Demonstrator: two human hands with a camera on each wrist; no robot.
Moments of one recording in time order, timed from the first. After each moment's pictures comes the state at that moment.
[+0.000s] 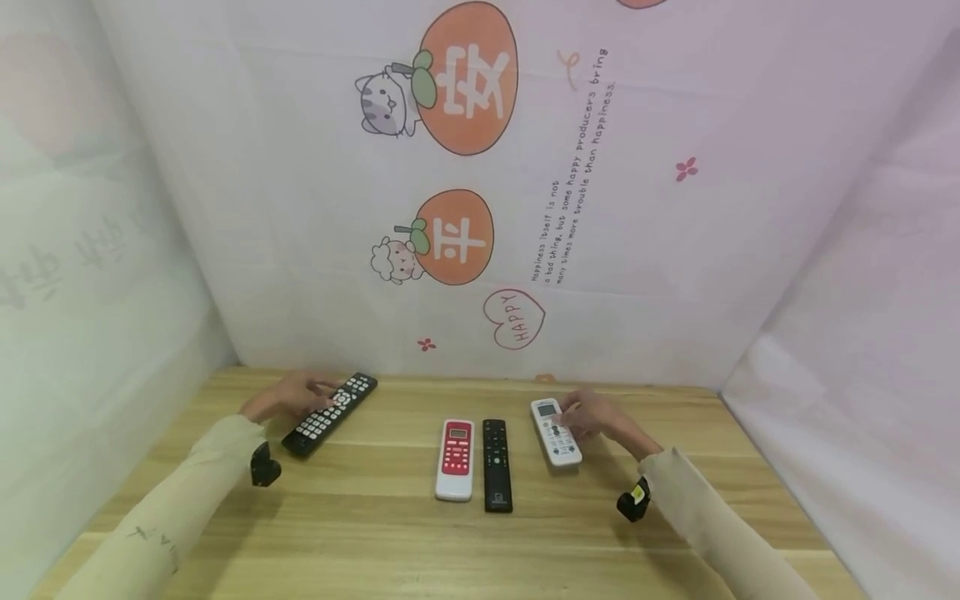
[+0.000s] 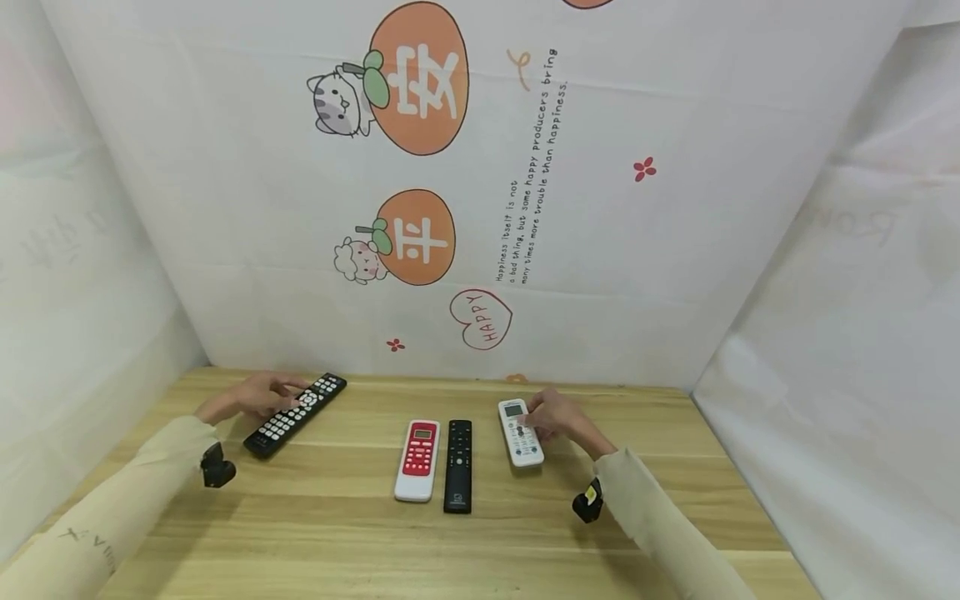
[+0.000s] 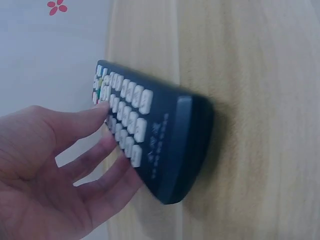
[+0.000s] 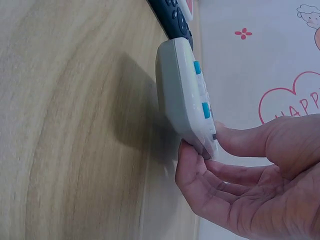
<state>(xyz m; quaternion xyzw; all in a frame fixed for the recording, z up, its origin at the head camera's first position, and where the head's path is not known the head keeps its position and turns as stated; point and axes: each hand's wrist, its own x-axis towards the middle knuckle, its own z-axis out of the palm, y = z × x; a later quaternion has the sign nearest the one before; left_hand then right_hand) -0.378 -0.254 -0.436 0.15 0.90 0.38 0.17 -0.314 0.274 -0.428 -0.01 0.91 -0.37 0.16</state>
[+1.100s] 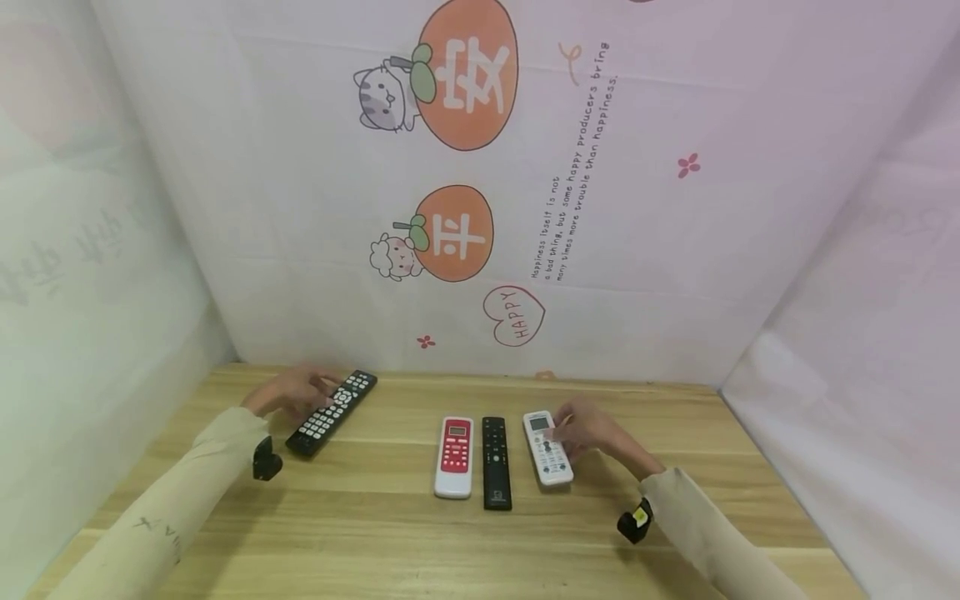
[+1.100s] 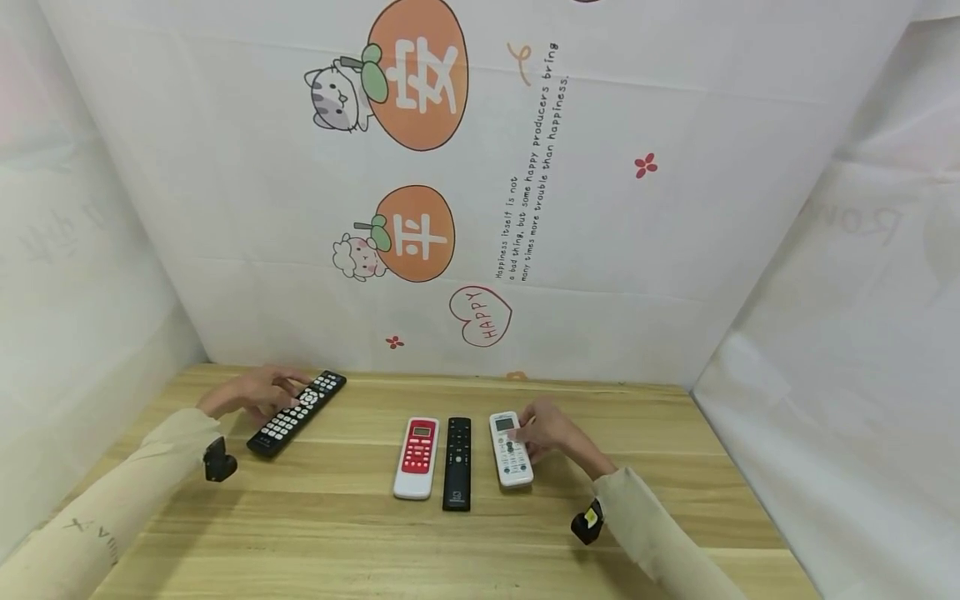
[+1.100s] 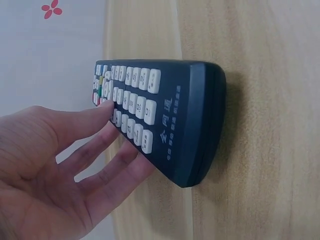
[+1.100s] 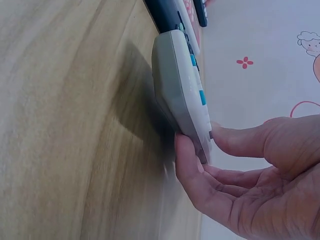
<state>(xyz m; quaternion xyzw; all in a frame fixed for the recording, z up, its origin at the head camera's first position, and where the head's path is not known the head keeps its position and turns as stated) -0.379 -0.249 -0.425 0.13 0.90 0.37 0.22 -0.290 0.256 -0.434 -0.01 0.90 -0.40 0.15</state>
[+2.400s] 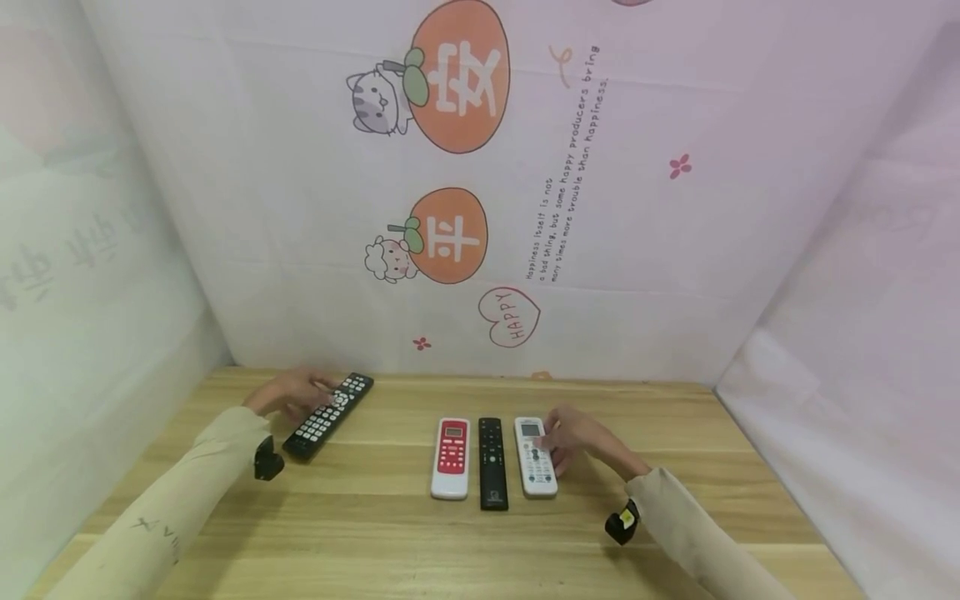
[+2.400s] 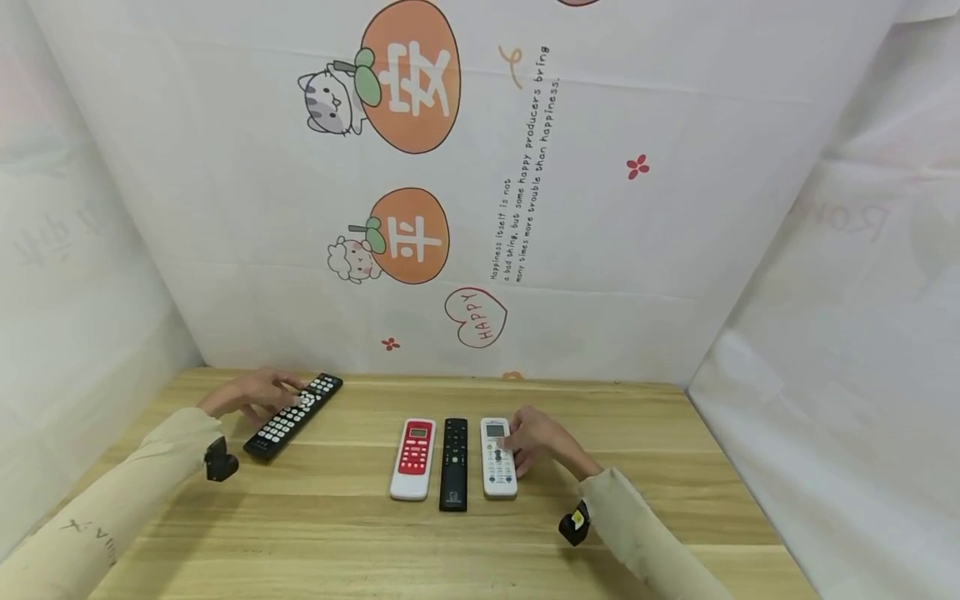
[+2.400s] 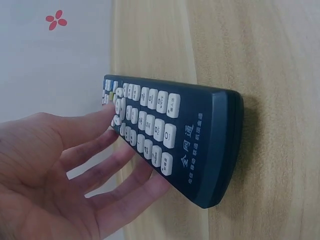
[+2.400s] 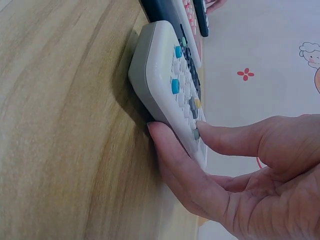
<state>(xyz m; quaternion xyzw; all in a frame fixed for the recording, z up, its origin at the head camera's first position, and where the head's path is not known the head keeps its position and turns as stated) -0.380 -0.237 -0.420 0.06 0.91 0.33 0.23 -0.286 0.242 -0.435 0.02 0.90 -0.39 0.19</state>
